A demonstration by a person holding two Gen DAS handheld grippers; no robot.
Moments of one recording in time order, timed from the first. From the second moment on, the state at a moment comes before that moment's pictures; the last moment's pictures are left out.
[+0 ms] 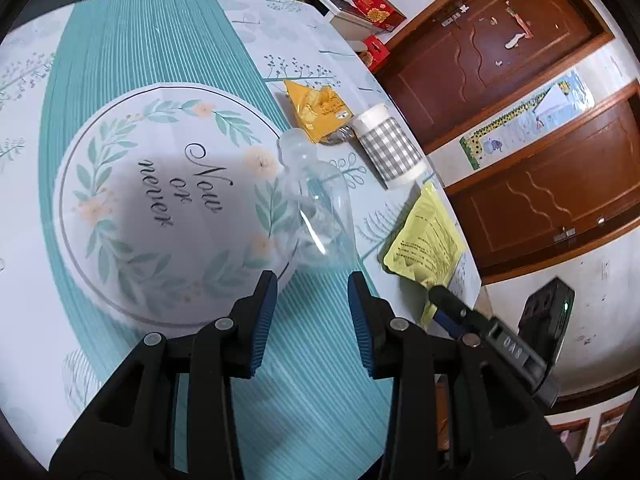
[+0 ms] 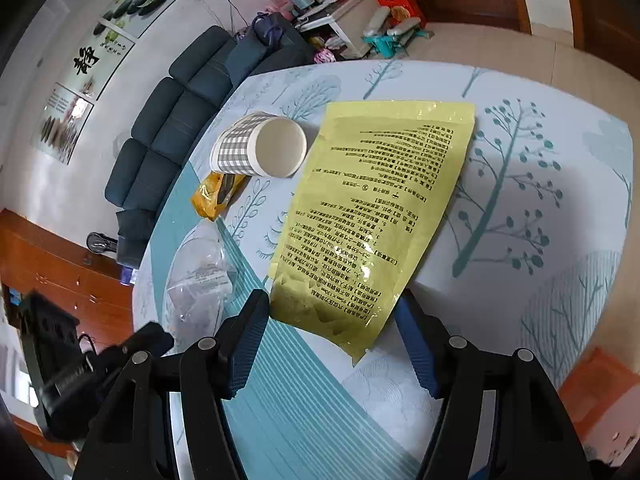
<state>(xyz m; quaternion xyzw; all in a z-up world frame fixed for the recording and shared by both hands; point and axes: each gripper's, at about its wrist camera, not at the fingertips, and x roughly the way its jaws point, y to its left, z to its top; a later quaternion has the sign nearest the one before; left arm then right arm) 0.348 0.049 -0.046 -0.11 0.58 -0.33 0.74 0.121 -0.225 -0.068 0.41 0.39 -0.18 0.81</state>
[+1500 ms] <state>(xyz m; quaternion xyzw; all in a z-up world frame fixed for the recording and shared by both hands) 0.394 0.004 -0.084 -0.20 0.61 -0.33 0.69 0.063 -0.228 -0.083 0.45 0.38 -0.13 0.80</state>
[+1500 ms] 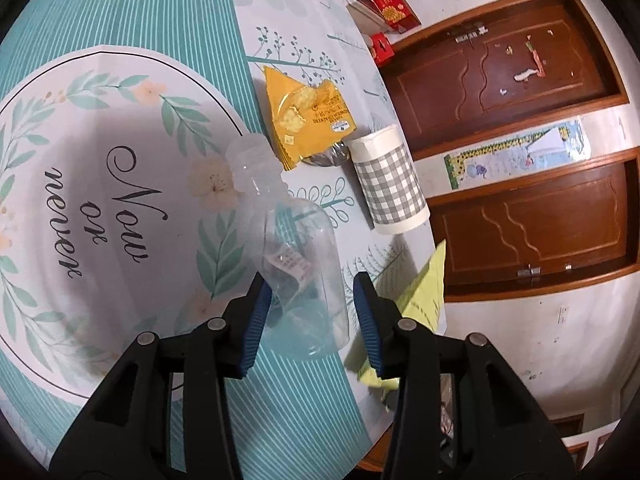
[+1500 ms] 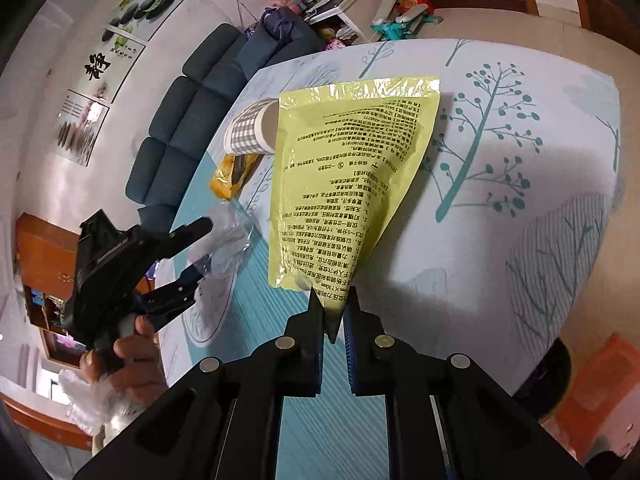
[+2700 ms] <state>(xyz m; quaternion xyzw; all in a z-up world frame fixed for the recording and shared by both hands) 0.065 -0.025 -0.016 0.06 0.52 -0.48 0.70 -0.179 -0.202 -0.087 0.44 0.42 -0.14 0.78</state>
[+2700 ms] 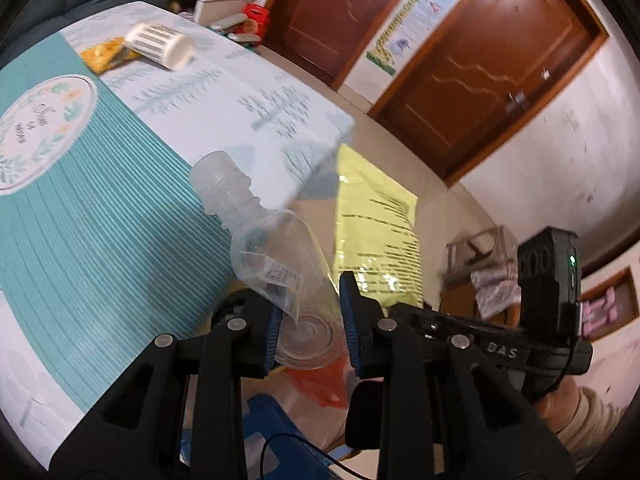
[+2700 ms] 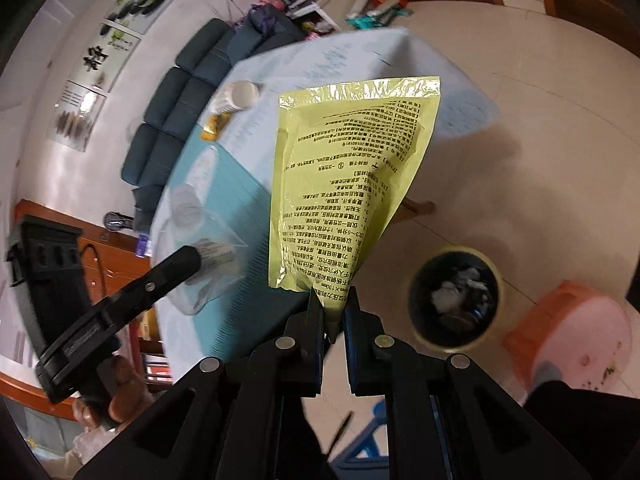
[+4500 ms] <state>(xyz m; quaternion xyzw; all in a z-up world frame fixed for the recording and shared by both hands) -0.004 -0.133 -0.337 0.29 0.67 -0.36 0.58 -0.158 -0.211 -0.412 0.43 0.70 -0.14 0.55</state>
